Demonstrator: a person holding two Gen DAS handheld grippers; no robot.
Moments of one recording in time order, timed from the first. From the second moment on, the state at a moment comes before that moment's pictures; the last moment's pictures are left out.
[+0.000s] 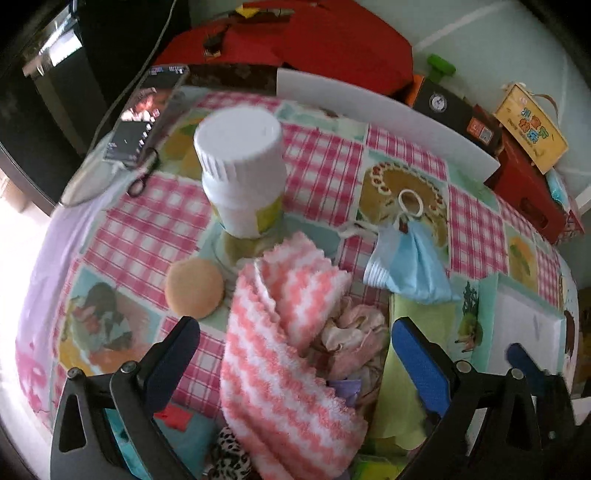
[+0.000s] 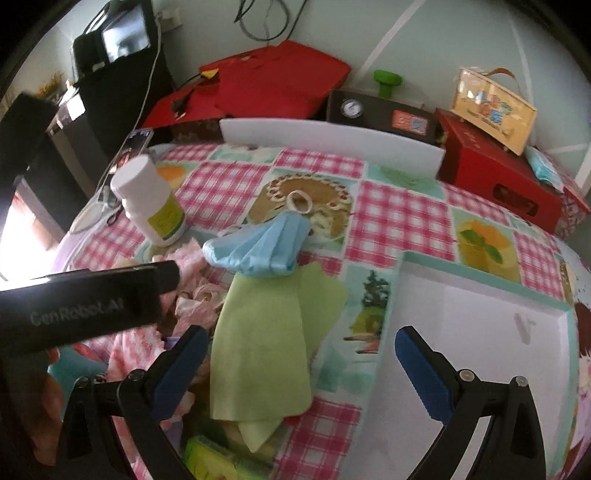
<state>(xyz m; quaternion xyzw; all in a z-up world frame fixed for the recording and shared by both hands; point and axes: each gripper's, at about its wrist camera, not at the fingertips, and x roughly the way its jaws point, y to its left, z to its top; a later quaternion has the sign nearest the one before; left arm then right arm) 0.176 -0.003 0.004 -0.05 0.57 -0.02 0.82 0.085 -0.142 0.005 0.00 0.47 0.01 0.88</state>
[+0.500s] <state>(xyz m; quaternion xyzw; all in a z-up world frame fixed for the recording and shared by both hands) 0.178 0.017 -0.011 -0.09 0.59 0.01 0.81 0.093 -0.125 -0.037 0.02 0.51 0.06 0.86</state>
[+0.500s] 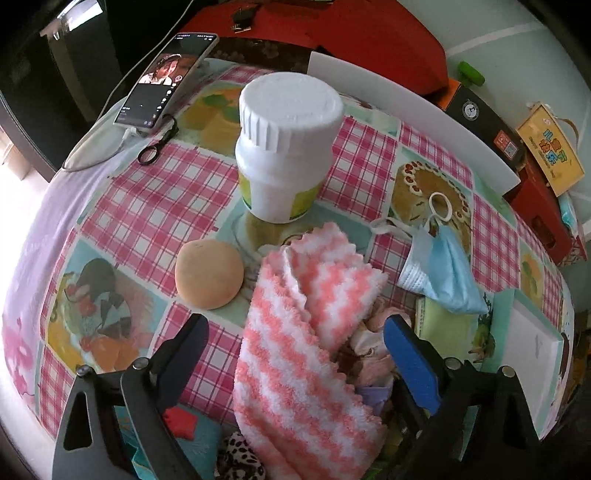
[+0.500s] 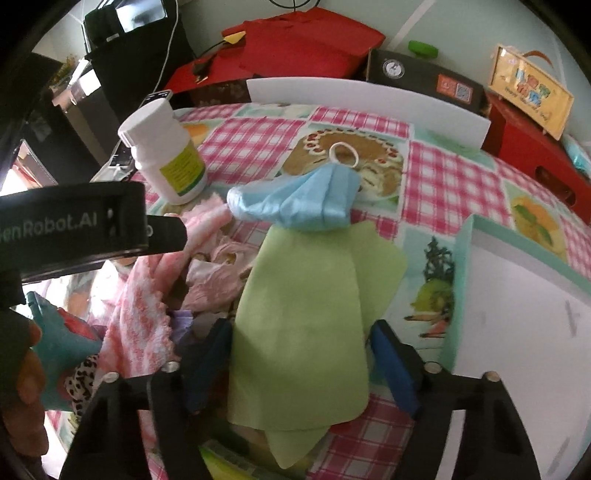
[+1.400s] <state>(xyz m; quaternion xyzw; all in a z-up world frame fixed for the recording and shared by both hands) 0.178 0.017 -0.010 -0.09 0.60 0.00 0.80 0.083 -0.156 -0.032 0.06 0.51 0.05 0.86</state>
